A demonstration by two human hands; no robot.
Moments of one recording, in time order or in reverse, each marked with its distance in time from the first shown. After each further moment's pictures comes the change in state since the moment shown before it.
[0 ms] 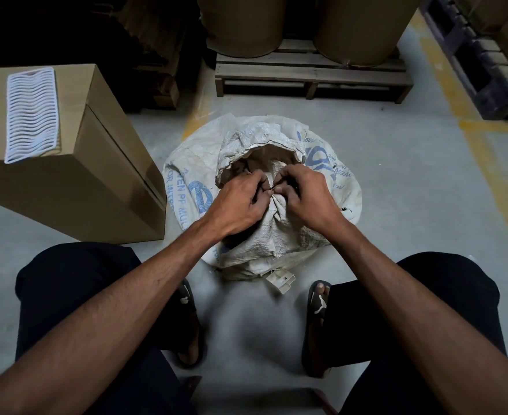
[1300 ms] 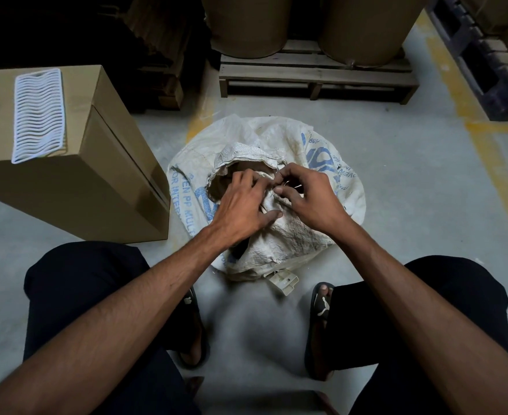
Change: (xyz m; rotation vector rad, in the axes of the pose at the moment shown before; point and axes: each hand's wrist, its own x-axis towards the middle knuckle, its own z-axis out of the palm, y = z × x) left_hand -0.005 -0.009 0.016 0.274 -0.025 -0.071; right_hand -0.003 -0.012 -0.006 0.244 -0.062 0.024
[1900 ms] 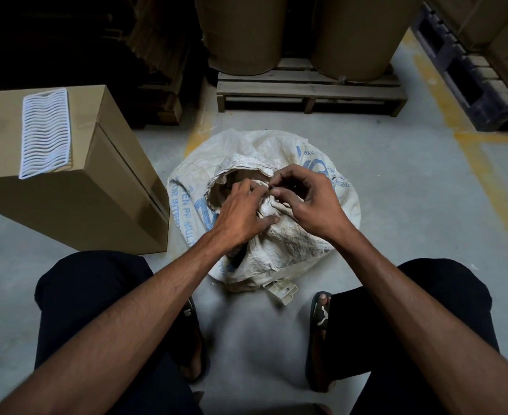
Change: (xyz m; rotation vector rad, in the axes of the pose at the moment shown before) left_hand 0.007 -0.002 0.000 -0.094 -0.049 -0.051; right_hand -0.005 -0.026 -0.010 0.227 0.052 -0.069
